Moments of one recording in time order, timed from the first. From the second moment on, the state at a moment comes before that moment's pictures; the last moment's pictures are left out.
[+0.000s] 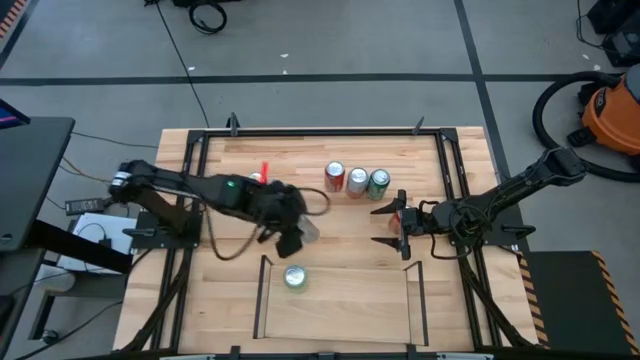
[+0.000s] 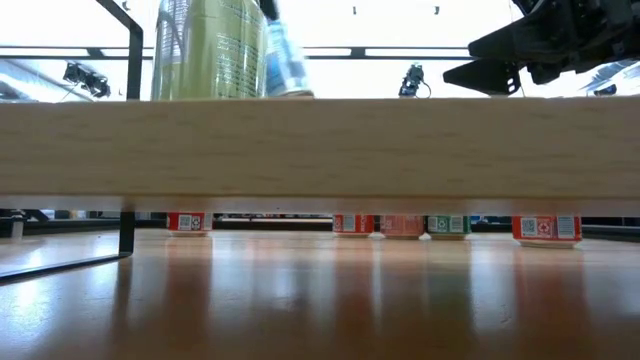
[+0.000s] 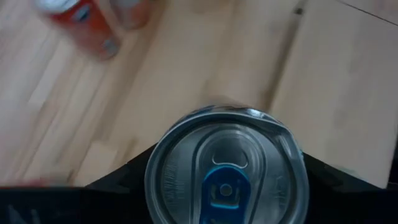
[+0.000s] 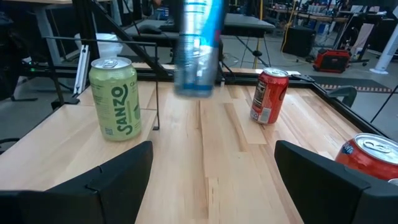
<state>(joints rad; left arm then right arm) -0.20 1.56 1.54 -0.99 -0.21 -0.48 0.35 0.94 0.28 0.49 0.38 0.00</state>
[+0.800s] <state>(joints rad) -0.37 2.14 2.16 -1.23 -0.12 -0.35 0.35 0.94 0.28 0.46 0.42 -0.01</state>
